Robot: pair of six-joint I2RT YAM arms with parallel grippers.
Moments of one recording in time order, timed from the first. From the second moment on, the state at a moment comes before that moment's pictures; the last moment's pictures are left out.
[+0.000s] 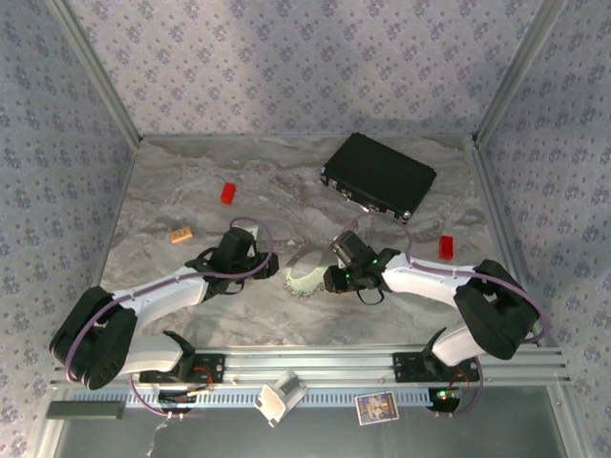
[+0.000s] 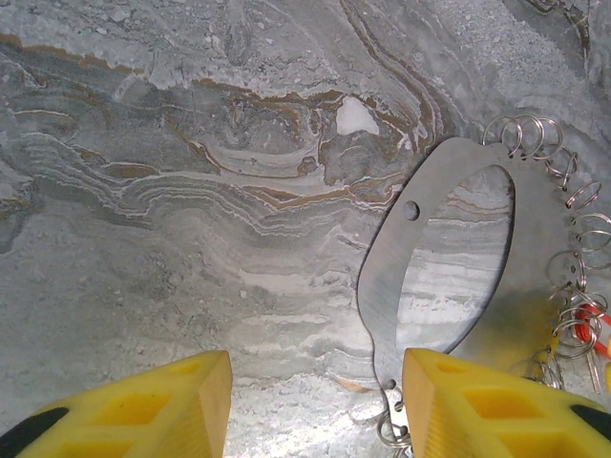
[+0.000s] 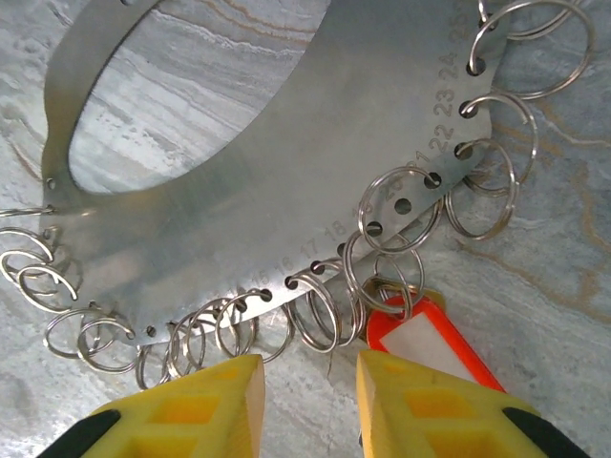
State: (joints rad) left arm -0.64 1.26 0.53 -0.09 0.06 -0.63; right arm 0.79 1.47 0.72 -0.33 -0.10 0.58
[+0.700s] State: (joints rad) left arm -0.65 1.26 0.53 -0.08 0.06 -0.63; right arm 0.82 1.55 0.86 -0.43 0.00 0.49
